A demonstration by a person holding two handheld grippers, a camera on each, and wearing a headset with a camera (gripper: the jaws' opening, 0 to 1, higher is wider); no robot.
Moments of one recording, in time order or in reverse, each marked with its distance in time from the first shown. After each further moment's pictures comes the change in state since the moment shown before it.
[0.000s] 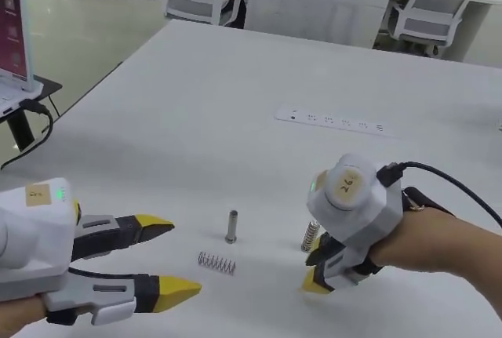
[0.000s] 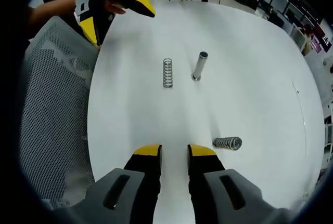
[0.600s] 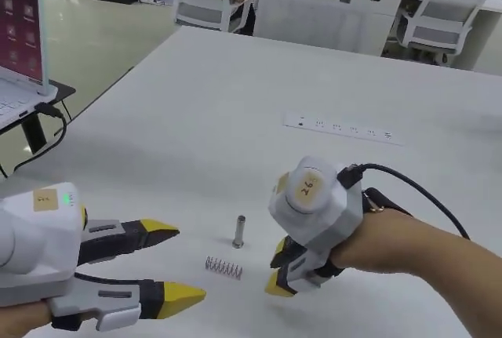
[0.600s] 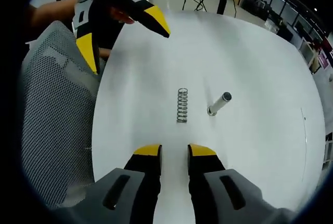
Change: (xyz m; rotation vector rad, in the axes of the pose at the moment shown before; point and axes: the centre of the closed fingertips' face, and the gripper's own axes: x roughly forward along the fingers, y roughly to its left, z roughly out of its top) left arm -0.006 -0.002 0.000 0.000 -0.002 0.011; right arm 0.021 0.016 0.051 -0.088 -0.046 0.043
